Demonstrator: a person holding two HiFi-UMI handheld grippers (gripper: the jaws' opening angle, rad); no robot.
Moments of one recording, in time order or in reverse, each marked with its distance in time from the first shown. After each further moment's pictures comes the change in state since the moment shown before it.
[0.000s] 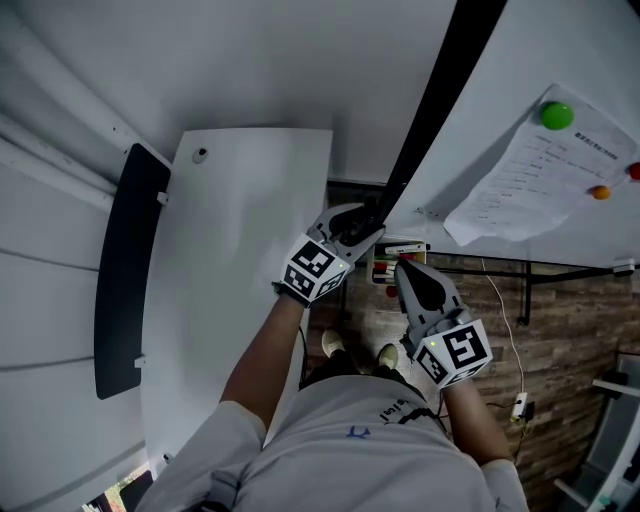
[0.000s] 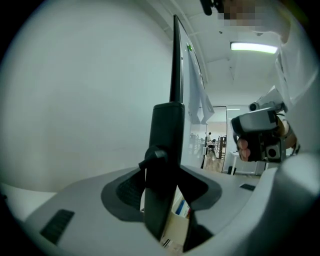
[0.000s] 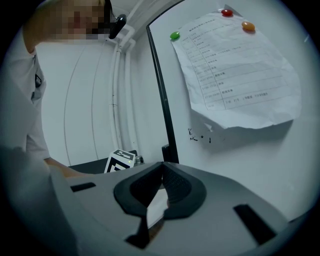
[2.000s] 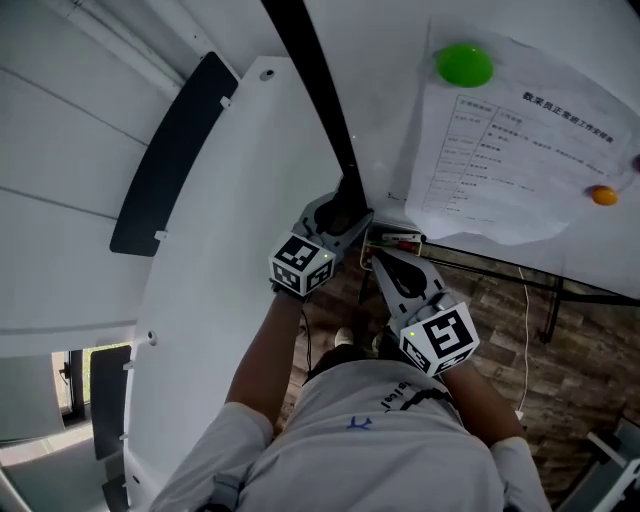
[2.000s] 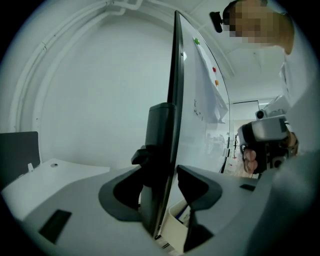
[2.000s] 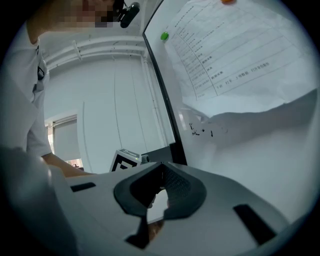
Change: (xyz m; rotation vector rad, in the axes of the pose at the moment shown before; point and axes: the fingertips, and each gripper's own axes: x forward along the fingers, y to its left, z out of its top) left arm -0.010 -0.007 -0.003 -0.095 0.013 0.299; right arm -0.012 -0.007 -0.011 0.031 0.008 0.335
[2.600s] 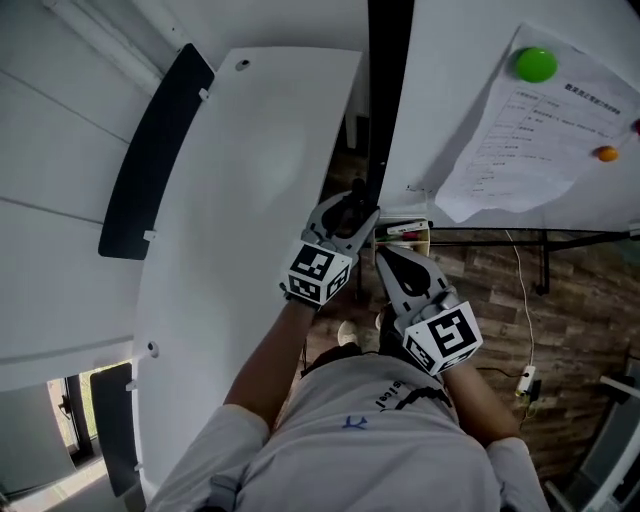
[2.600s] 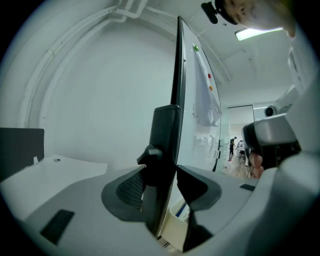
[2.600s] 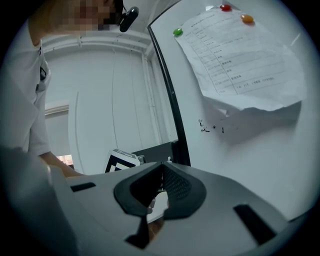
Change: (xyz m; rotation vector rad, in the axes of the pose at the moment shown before) left arm 0.011 0.009 0.003 0.031 -0.030 -0.168; right arm 0.035 0.010 -0.004 -0.017 -0.042 -0.315
